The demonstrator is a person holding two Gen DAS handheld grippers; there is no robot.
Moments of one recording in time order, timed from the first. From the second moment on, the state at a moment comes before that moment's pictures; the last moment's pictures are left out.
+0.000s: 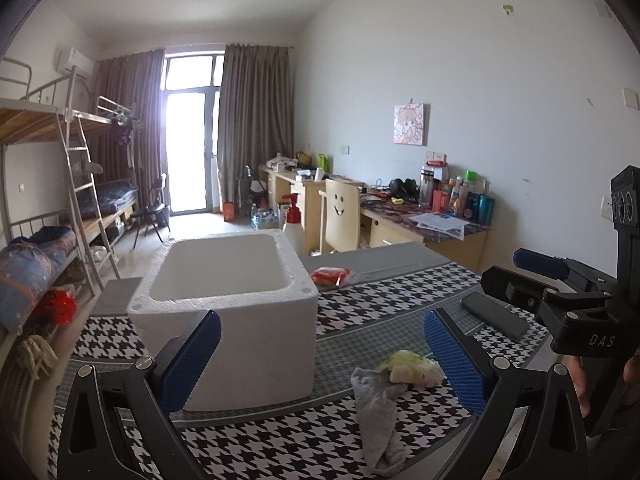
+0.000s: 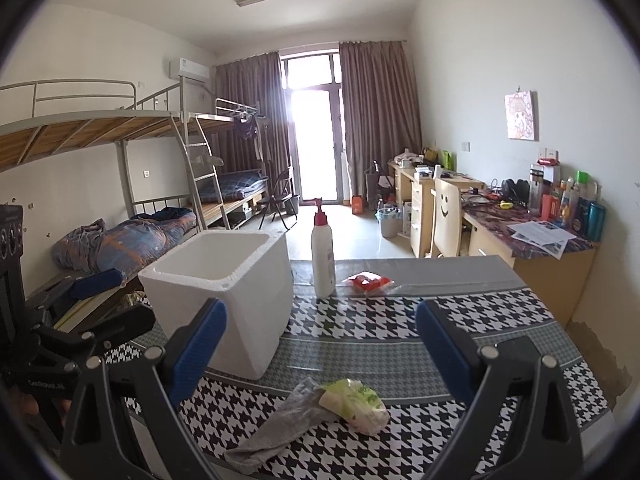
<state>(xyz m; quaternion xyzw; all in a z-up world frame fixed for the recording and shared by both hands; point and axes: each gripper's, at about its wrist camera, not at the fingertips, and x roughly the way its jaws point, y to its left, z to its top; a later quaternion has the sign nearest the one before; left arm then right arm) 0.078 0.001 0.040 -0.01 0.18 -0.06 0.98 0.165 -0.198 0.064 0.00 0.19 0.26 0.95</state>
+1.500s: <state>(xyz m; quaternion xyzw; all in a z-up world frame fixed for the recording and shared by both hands) 0.100 -0.040 -0.040 -0.02 0.29 -0.09 0.95 0.176 -0.220 -0.008 0.00 0.27 0.23 0.93</state>
